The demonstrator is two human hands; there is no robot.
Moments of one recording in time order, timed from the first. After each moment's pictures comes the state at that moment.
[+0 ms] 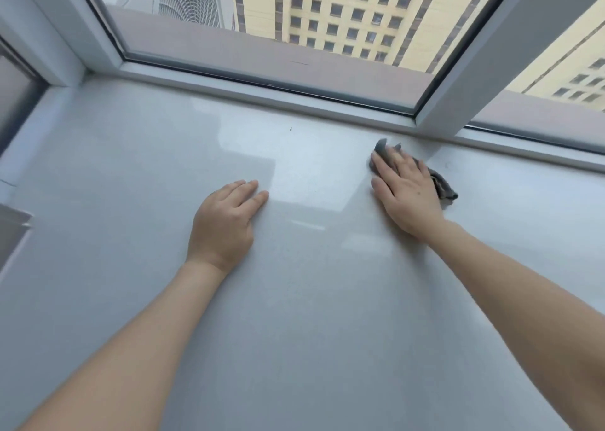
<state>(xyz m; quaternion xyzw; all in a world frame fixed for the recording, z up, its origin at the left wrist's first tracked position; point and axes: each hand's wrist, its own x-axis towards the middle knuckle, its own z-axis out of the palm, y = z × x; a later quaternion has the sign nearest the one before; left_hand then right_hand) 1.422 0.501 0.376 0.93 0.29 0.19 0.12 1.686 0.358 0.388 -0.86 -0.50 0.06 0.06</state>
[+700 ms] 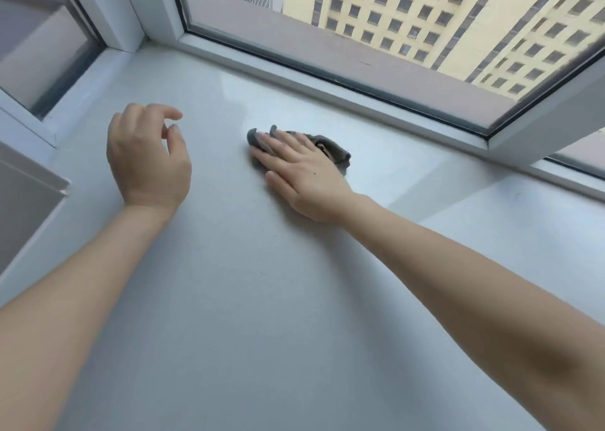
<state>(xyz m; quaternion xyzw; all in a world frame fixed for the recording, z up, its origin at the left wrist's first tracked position) 1.353 0.604 0.396 0.77 0.53 0.35 0.06 1.552 0.516 0.374 -0.63 -0.77 0.07 0.10</state>
